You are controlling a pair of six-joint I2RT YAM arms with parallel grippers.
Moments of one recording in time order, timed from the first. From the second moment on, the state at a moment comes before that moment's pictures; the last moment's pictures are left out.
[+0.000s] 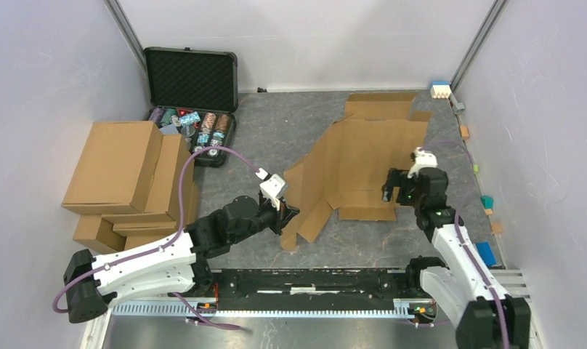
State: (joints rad) left arm -1.09 0.84 0.55 -0.02 -0.16 -0.29; right arm 0.15 0.83 0.44 -0.20 -0.01 0.16
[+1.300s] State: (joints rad) left arm -1.11 0.82 0.51 0.01 -0.22 -0.27; right arm -0.31 0.97 0.17 0.21 -0.68 0.45
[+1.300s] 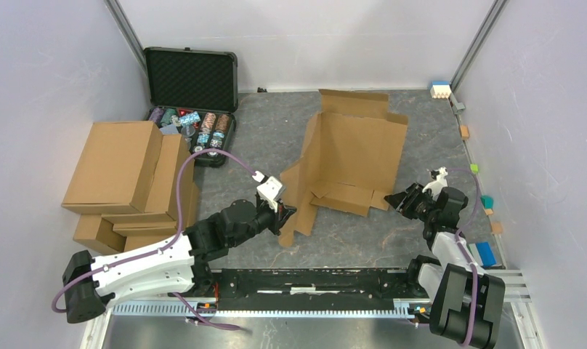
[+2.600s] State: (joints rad) left arm -1.11 0.81 0.49 0.08 -0.26 -0.27; right arm -0.04 0.88 0.13 0.56 -0.83 0.96
